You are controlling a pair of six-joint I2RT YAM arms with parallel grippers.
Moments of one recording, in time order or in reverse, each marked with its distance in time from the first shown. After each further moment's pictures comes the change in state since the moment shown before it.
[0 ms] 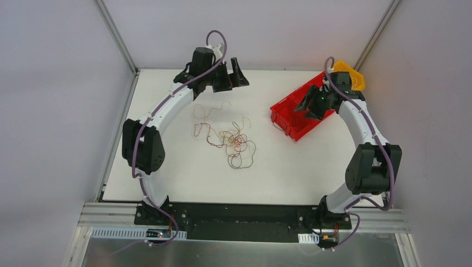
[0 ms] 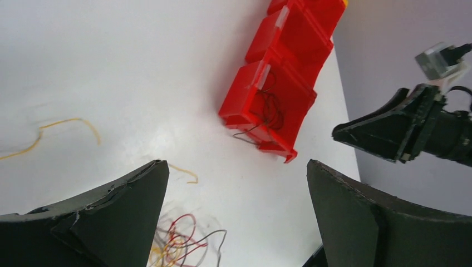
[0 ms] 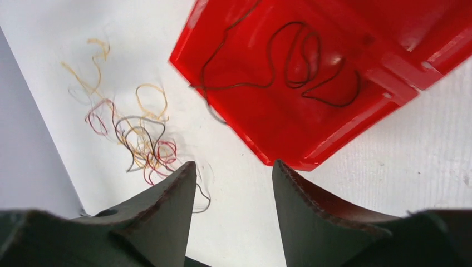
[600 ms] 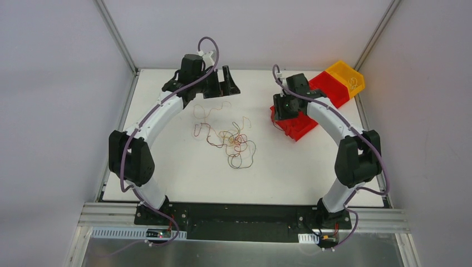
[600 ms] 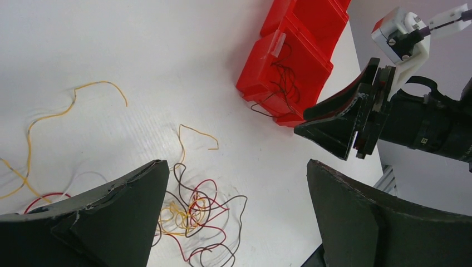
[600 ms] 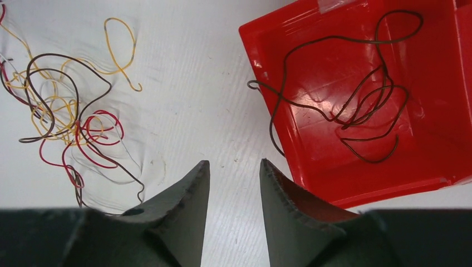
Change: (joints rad) left arm 0.057 -0.199 -0.220 -0.008 0.019 0.114; right arm 0.352 0.098 0.056 0.031 0.234 -0.373
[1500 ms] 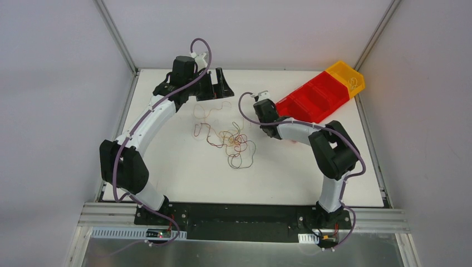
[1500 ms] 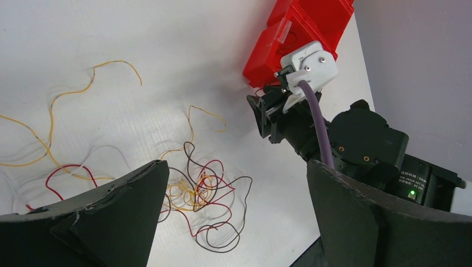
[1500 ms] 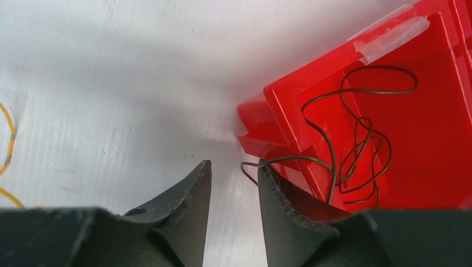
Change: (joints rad) left arm 0.032 -0.102 -0.061 -0.061 0.000 0.027; right arm 0.278 0.156 -0.286 0.632 0.664 -0.051
